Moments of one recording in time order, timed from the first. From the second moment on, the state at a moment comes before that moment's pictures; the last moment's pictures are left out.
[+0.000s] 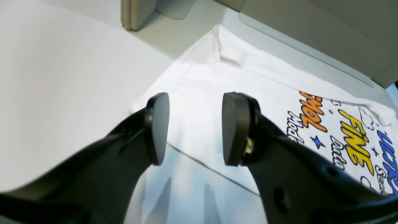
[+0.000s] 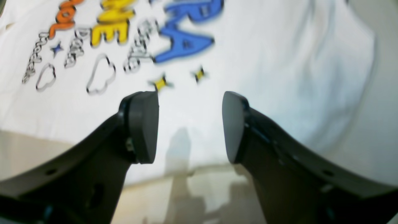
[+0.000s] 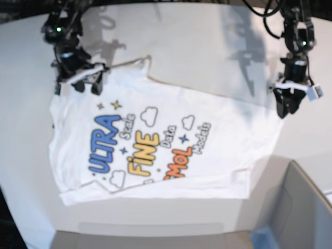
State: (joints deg) left arm 22.7 -22.4 -18.0 95.4 -47.1 -8.9 9.1; right arm -21.4 -4.6 23.0 116.4 24.9 14.1 -51.3
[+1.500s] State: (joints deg) left arm 20.9 -22.3 -17.9 95.4 -47.1 -8.8 9.1; right arm -21.2 -3.4 30.0 112.0 39.8 10.3 -73.1
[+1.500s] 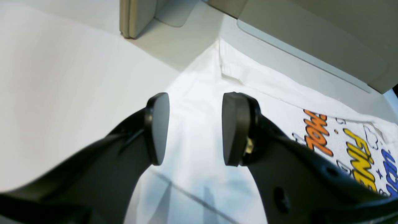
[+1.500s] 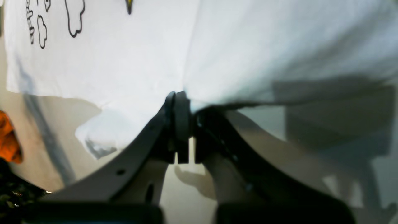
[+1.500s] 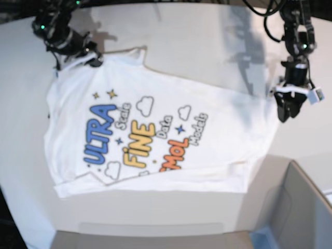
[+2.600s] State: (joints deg) left arm 18.2 -22.3 -16.2 95.5 -46.9 -8.9 21.3; right arm 17.4 5.0 -2.2 86.8 -5.7 10.1 -77.0
